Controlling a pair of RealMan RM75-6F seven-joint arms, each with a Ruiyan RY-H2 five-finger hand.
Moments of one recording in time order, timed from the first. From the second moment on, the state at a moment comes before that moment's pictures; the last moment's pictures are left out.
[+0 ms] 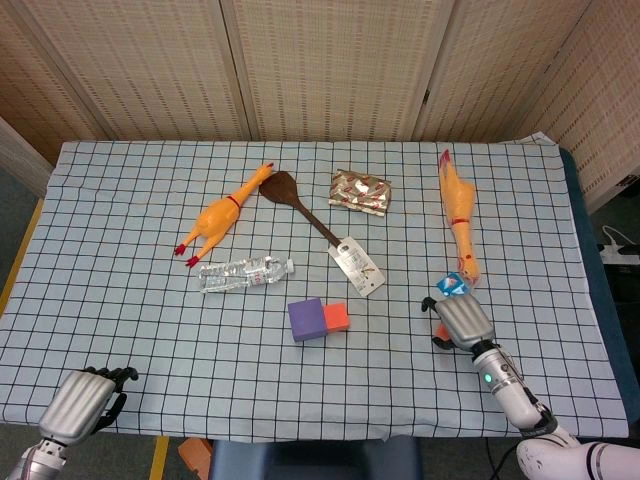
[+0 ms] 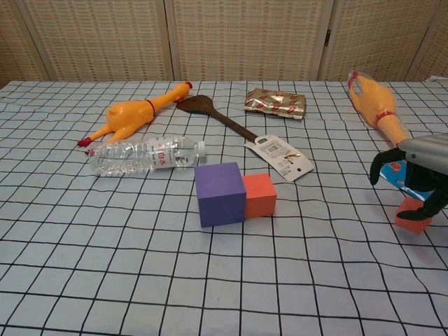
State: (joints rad) left arm -0.13 -1.09 0.13 -1.72 1.69 1.34 0.29; right arm 0.54 -1.37 -0.04 -1.53 -1.18 1.03 -0.32
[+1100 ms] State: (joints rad) left arm -0.13 -1.09 0.13 -1.72 1.68 1.34 0.29; right arm 0.49 -1.36 -0.02 -1.53 -1.16 1.01 -0.41
